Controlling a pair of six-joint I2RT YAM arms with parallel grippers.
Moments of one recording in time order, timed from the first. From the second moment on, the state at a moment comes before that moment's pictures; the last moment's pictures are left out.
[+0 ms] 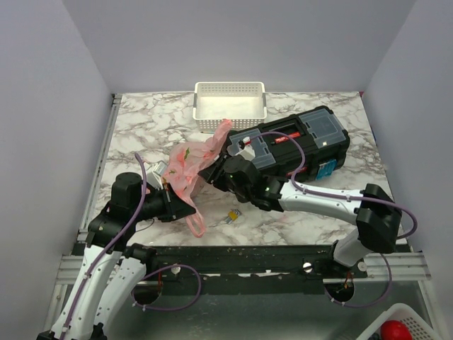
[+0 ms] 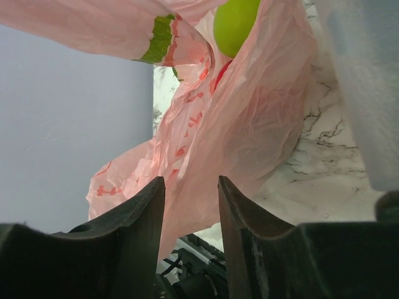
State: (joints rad) left arm -0.29 0.52 0.73 -0.80 0.65 -0.63; right arm 1.08 1.56 1.08 0.05 0.35 1.21
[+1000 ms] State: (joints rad) left arm -0.29 0.59 1.02 -0.81 0.37 -0.49; right arm 1.08 1.61 1.02 0.24 0.19 0.94
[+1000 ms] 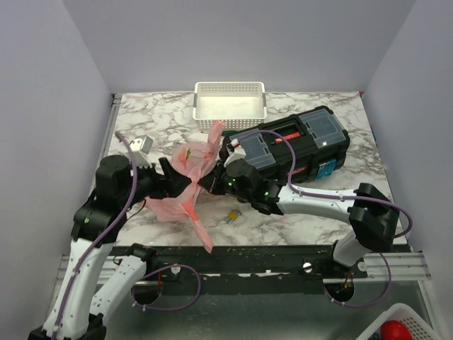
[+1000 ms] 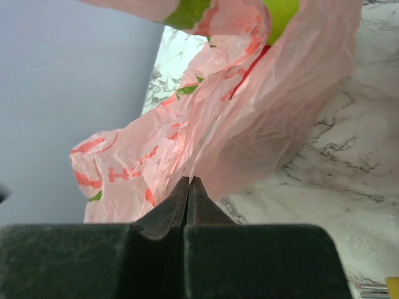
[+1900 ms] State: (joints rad) left arm -0.46 1.18 1.13 -0.77 0.06 -0.35; right arm 1.08 1.56 0.96 0.31 0.14 0.92
